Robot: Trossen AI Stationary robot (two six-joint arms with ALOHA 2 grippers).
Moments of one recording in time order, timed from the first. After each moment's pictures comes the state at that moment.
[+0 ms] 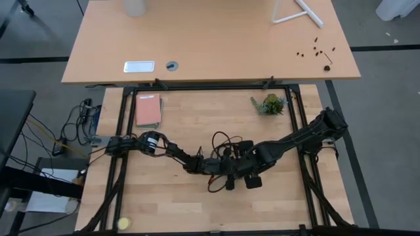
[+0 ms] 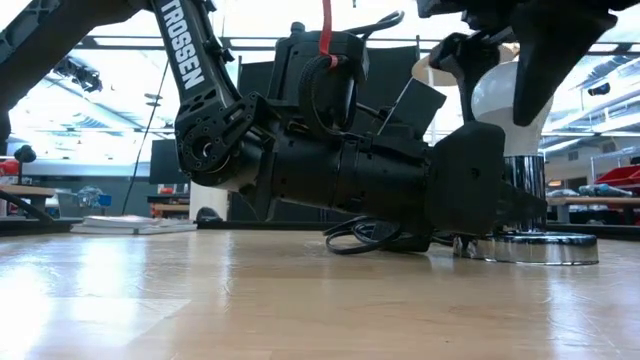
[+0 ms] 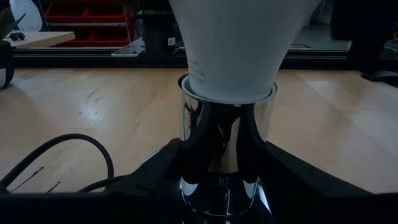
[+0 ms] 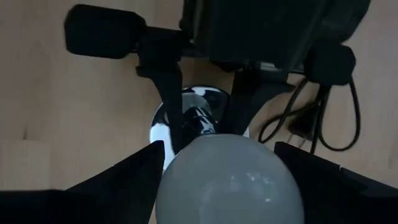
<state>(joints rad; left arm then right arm) -0.22 2.44 1.28 1.03 -0.25 -0.06 0.39 1.72 1.37 -1.07 0.16 0.24</state>
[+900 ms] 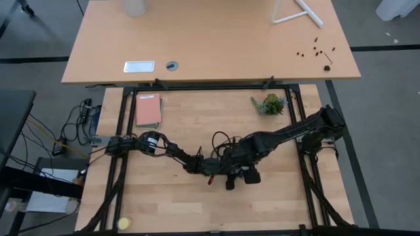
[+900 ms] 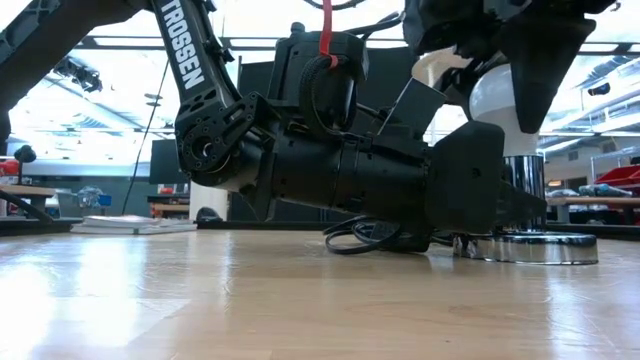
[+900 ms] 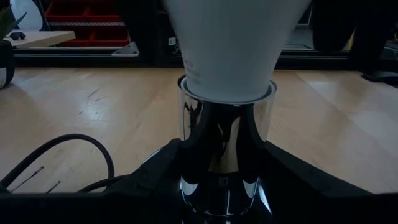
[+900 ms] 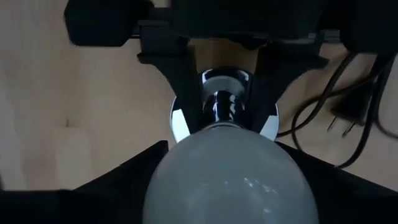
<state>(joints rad) -0.22 2.44 1.28 1.03 -0.25 -0.06 0.26 1.72 1.34 -1.07 -0.09 0.23</state>
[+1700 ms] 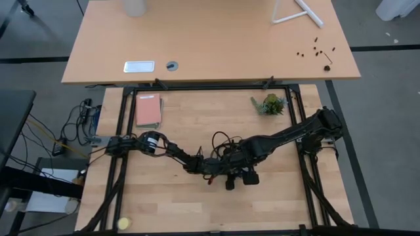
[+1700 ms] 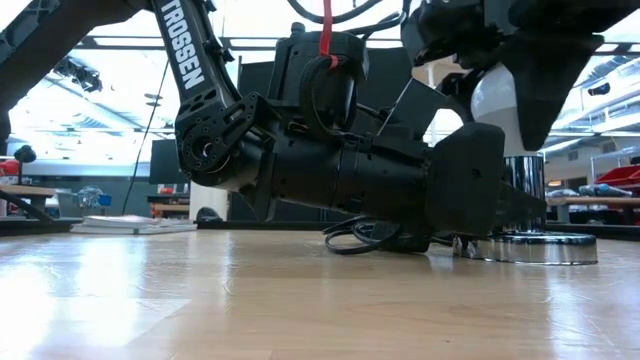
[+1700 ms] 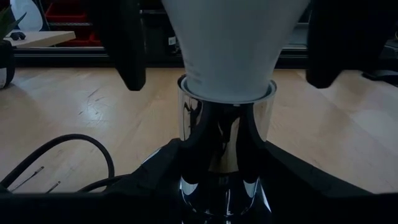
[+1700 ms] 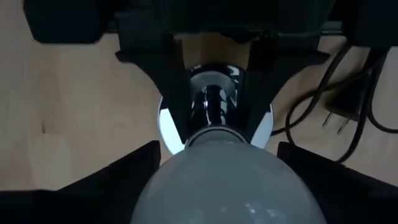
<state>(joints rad) -0.22 2.44 1.28 1.02 -0.25 -0.06 0.29 1.76 1.34 -1.07 -0.03 0.27</state>
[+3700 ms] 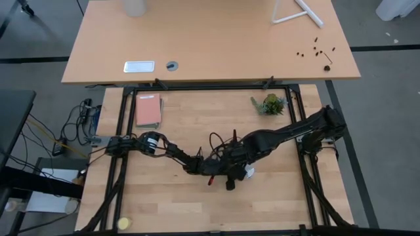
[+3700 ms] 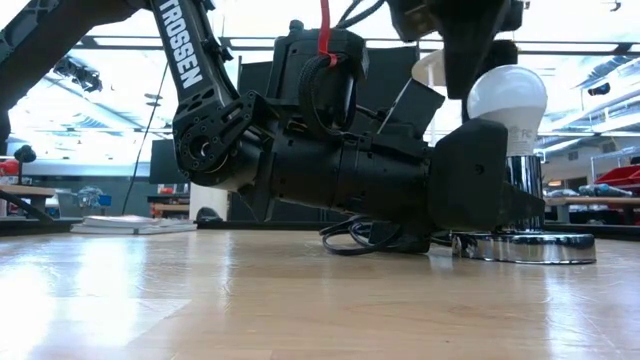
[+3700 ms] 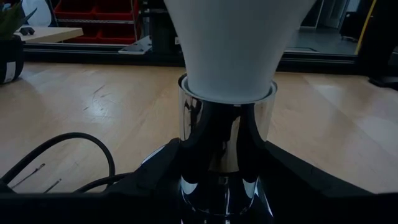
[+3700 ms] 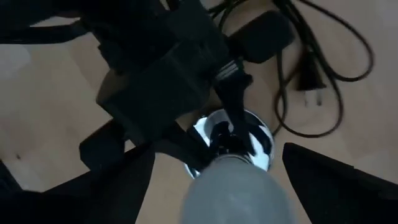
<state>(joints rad) -0.22 2.44 1.28 1.03 -0.29 -0.09 0.28 1.72 1.44 -1.08 0.06 0.83</state>
